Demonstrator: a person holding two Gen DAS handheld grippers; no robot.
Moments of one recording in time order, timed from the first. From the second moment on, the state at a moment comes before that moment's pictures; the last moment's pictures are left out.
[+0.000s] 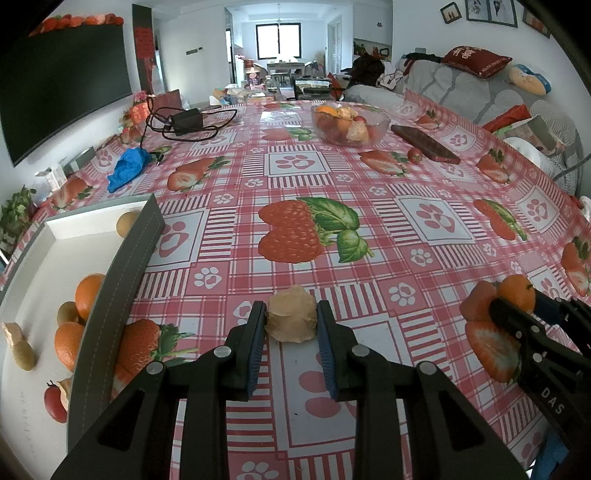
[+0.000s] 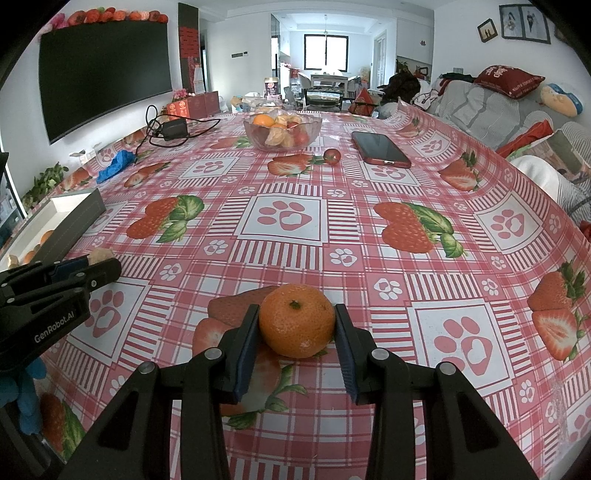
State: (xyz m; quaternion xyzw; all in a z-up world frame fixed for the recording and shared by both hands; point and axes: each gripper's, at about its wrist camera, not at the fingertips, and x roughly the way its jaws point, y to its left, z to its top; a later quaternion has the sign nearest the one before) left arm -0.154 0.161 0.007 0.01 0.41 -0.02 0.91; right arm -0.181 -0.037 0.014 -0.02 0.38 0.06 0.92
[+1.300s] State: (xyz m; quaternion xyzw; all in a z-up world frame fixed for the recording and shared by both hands) left arm -0.195 0.205 0.058 -0.04 0.42 -0.05 0.90; right arm -0.186 -0.005 0.044 0.00 0.45 0.09 0.89
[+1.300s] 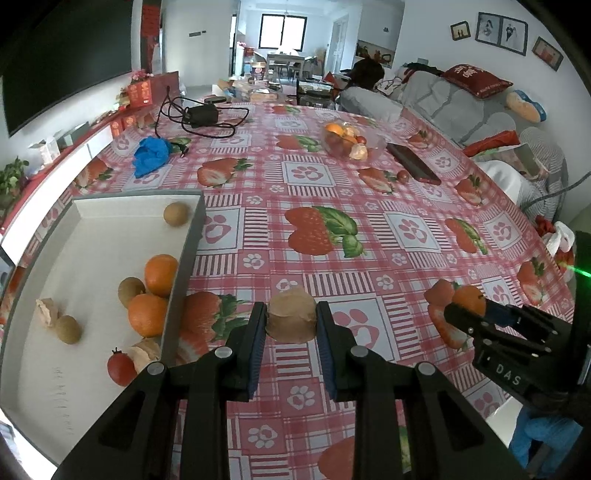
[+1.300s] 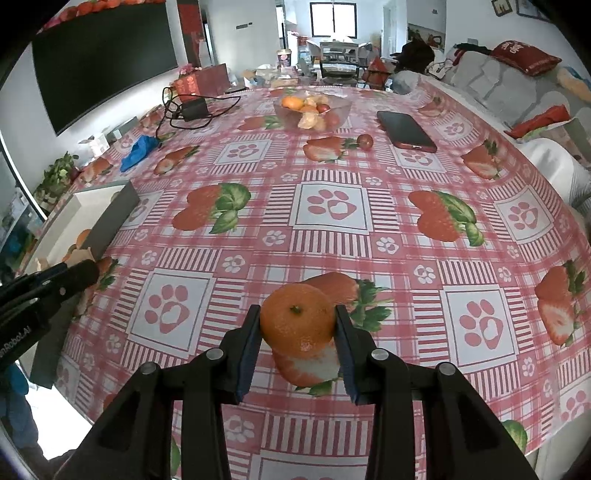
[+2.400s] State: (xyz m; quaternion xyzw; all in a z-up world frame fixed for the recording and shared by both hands) left arm -0.216 0.383 0.065 -0.09 0.41 0.06 0.91; right arm -0.152 0.194 0.085 -0.04 0.44 0.28 0.85
